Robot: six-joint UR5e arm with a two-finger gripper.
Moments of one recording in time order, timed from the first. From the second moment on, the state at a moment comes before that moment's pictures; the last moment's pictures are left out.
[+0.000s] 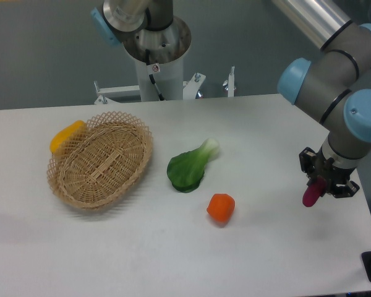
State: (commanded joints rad) arm 2.71 -2.17 -1.20 -1.31 1.59 1.56
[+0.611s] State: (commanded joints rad) arm 2.62 -2.10 -1.29 -1.31 1.59 1.41
